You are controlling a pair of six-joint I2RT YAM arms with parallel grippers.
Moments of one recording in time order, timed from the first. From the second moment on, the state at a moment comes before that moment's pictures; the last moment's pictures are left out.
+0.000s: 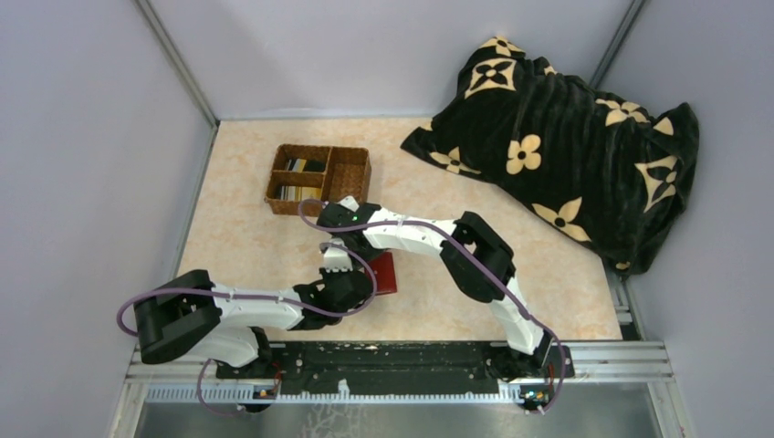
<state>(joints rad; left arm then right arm) -1.15 1.35 0.40 0.08 -0.81 -0.92 1.05 2.13 1.68 -0.85 0.39 0.39</state>
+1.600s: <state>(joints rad) -1.15 1.34 0.40 0.08 -0.82 -0.92 1.05 2.06 1.56 -0.81 0.36 0.40</state>
